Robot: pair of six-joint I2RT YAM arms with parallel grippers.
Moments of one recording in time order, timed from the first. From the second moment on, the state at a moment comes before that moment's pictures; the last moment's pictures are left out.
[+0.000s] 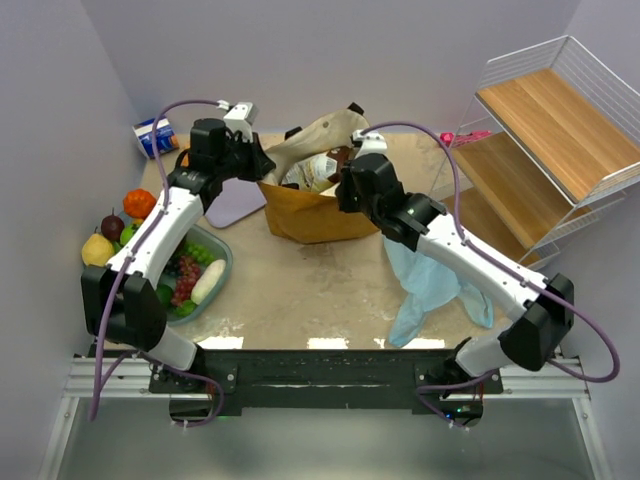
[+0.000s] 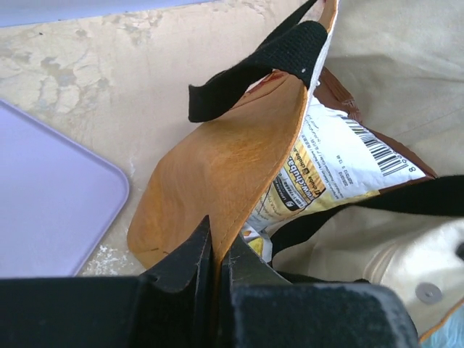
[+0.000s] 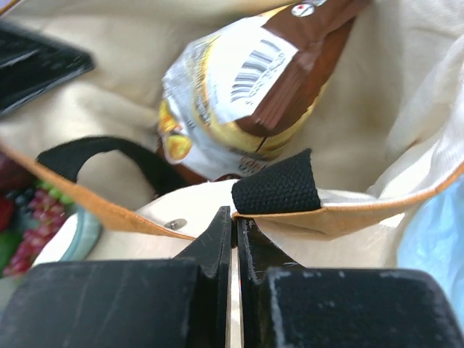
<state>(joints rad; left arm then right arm) -0.24 1.54 1.38 -0.28 0.34 -0.22 0.76 1.44 1.38 -0.41 0.35 0.48</state>
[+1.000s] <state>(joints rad) -0.23 1.58 1.40 0.00 0.44 -0.29 0.52 1.37 1.49 -0.55 -0.02 0.30</state>
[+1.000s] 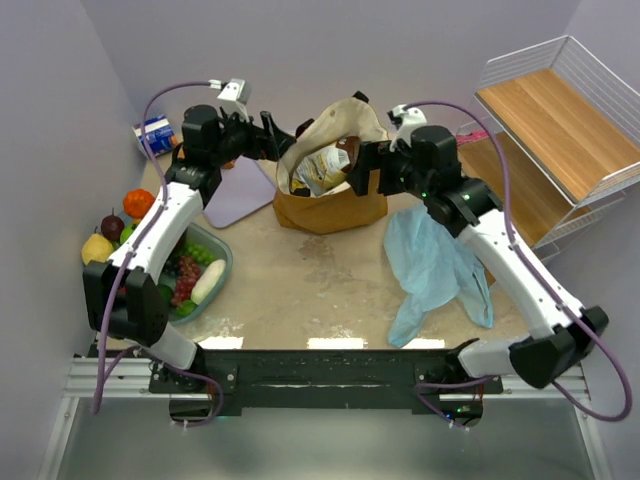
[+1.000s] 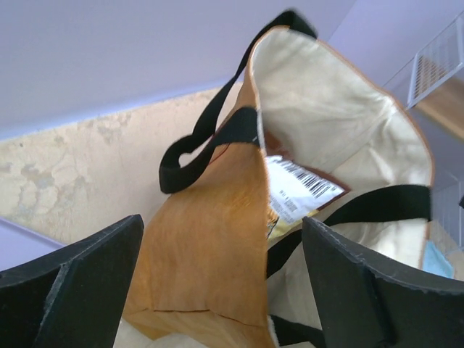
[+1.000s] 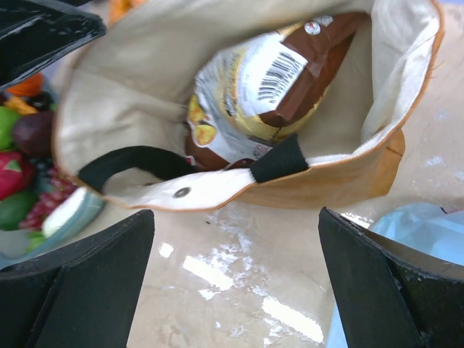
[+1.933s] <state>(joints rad) -0.22 0.76 0.62 -0.21 0.28 -0.28 0.53 1.18 1.06 -0.91 0.21 0.51</state>
